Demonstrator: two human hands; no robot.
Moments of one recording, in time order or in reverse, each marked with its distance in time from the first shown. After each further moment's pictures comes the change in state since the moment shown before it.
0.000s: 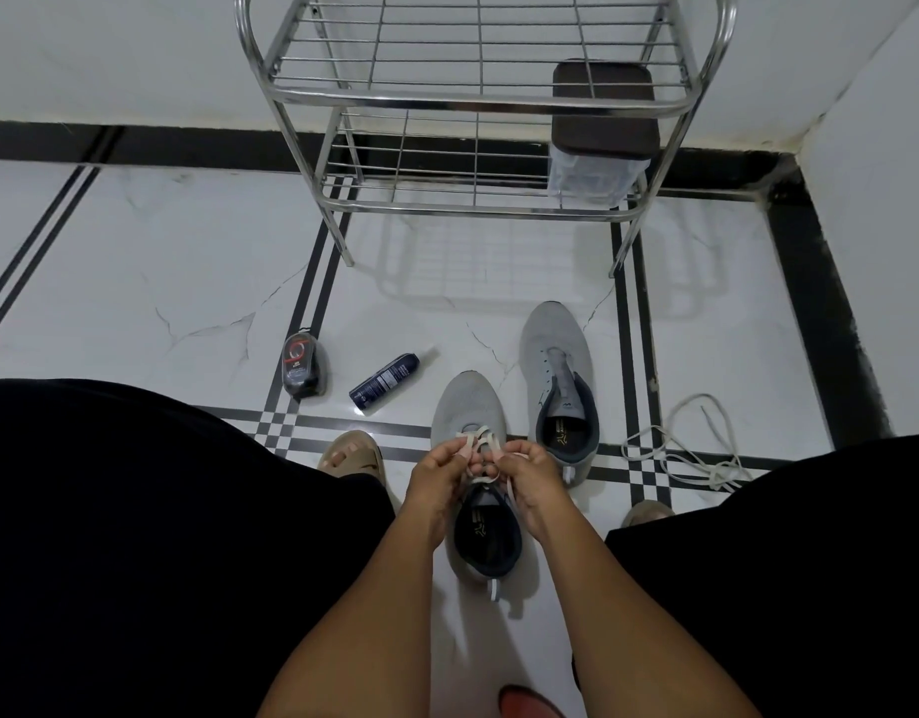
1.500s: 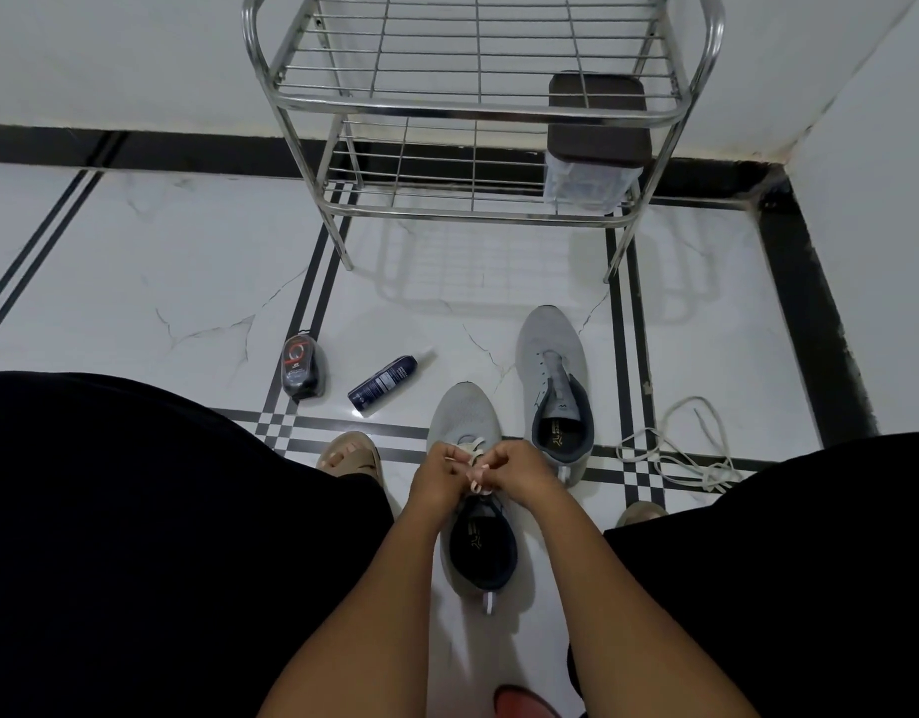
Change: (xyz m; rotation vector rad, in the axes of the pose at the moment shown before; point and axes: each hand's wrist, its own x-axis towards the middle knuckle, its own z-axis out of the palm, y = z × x) left_hand 0.014 -0.007 -0.010 0.669 0.093 0.081; right_hand -0.011 -0.023 0.004 -0.933 -0.142 -0.147
